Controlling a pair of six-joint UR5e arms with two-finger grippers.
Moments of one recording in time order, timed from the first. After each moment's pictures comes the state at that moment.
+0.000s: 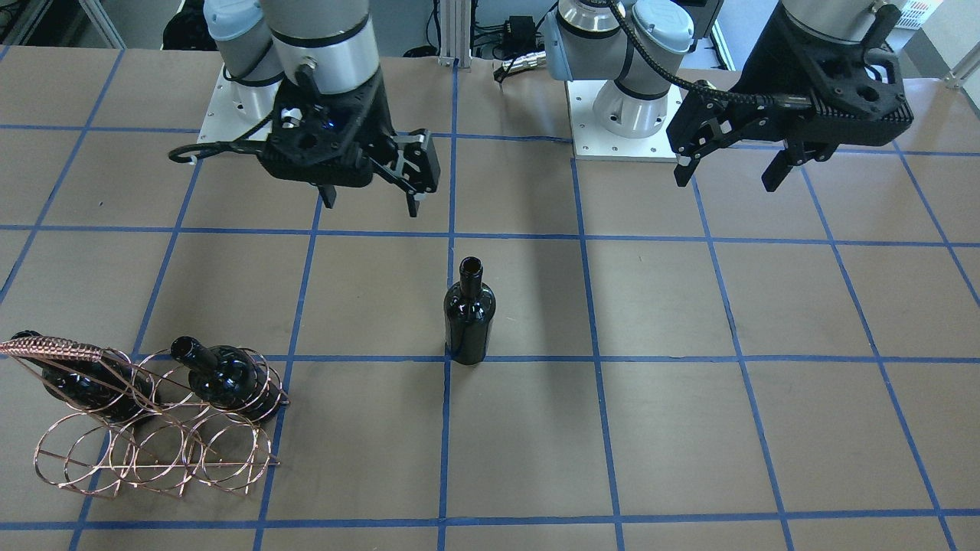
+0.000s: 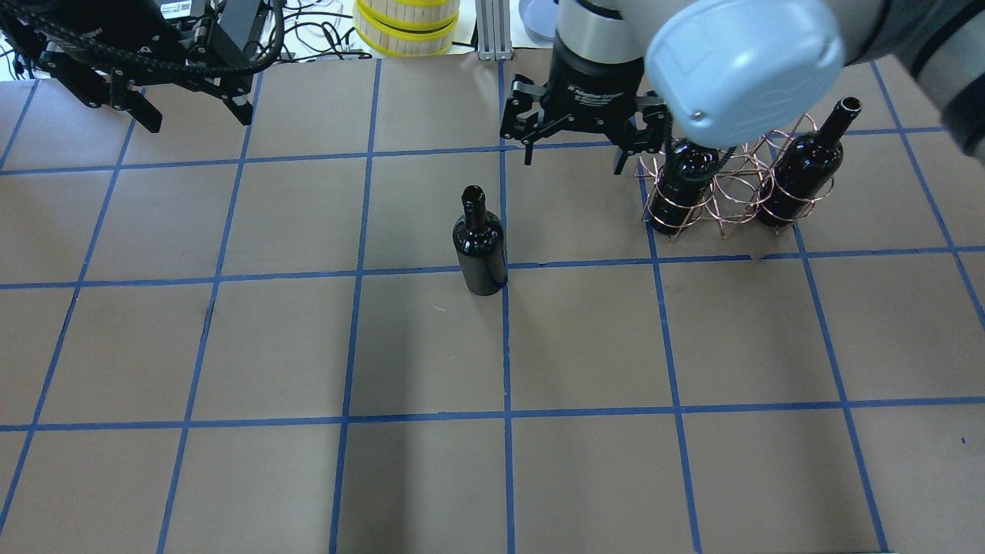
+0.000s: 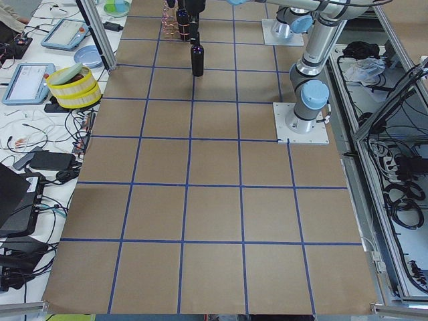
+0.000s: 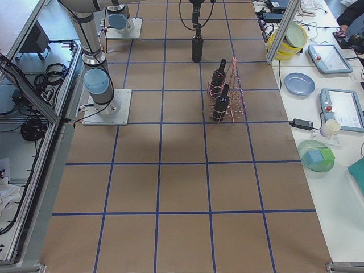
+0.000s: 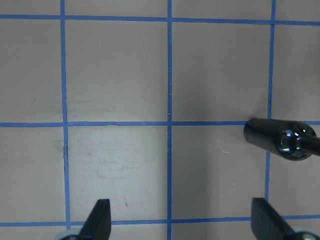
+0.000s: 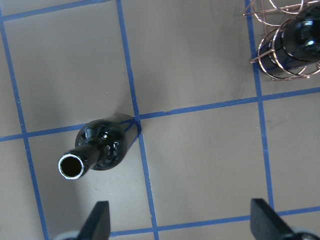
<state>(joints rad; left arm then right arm) -1.49 -1.59 -1.38 -1.67 1.53 0.08 1.88 -1.41 1.41 -1.65 -1.55 0.45</state>
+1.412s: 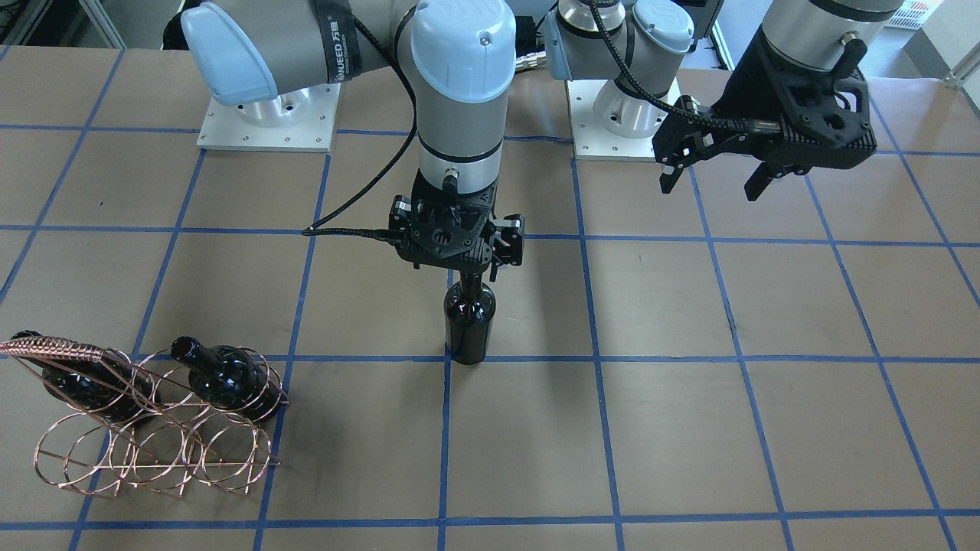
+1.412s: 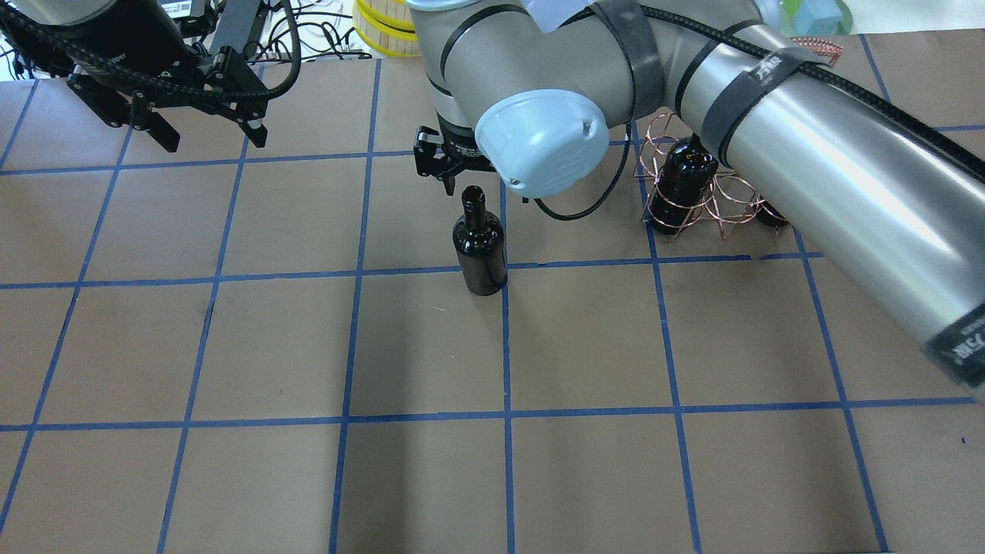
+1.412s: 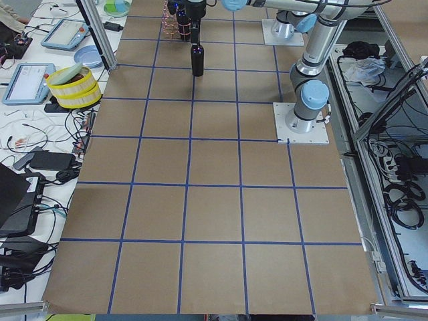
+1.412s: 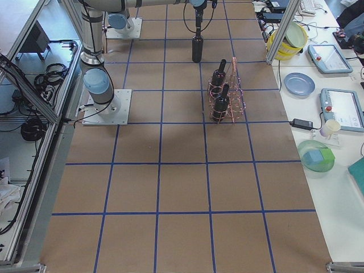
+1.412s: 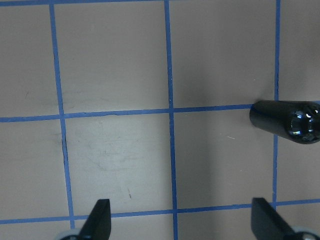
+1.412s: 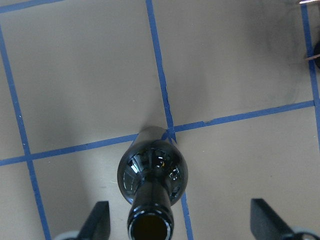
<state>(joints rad) -1.50 -1.59 -1.42 -1.67 1.52 0.10 2.00 -1.22 1.38 -1.78 -1.61 0.61</state>
